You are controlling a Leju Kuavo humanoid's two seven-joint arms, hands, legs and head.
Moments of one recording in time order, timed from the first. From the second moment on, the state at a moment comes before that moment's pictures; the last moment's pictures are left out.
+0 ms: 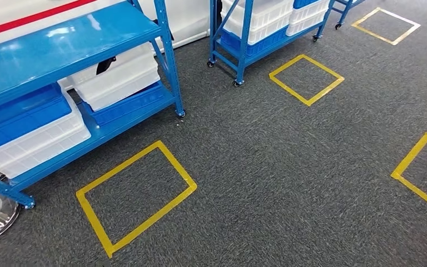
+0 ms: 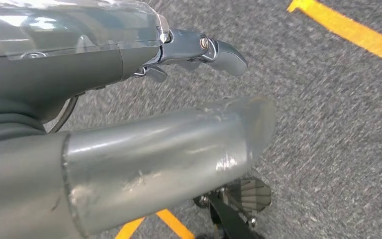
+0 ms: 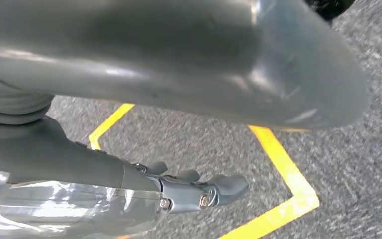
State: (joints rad) left arm -0.06 -0.08 1.05 -0.23 -1.13 0.07 -0.33; right arm -0.05 0.09 -1.01 -0.22 1.03 -0.06 -0.21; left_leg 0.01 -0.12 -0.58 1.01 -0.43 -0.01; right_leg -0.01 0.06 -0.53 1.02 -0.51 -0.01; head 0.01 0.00
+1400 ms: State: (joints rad) left arm -0.06 -0.09 1.07 -0.23 -1.14 0.05 -0.37; right arm -0.05 0.09 -1.04 -0.22 1.04 -0.05 -0.19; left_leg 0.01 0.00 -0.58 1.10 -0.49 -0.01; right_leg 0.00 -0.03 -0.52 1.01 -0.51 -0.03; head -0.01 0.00
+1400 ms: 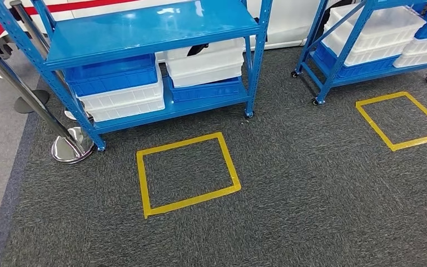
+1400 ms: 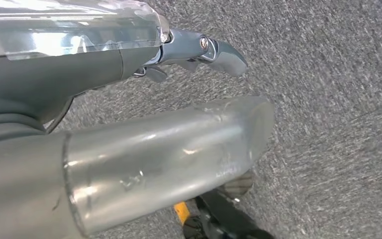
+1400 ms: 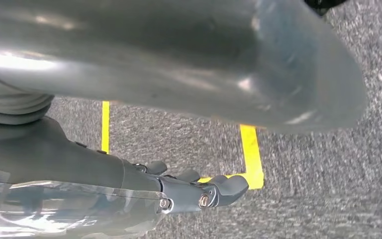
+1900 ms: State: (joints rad) left arm -0.06 -0.09 1.07 -0.23 -1.14 0.05 -0.37; right arm -0.04 0.09 -1.05 -0.22 1.05 -0.05 -0.18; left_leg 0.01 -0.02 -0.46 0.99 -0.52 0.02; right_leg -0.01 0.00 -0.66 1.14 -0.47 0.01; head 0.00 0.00
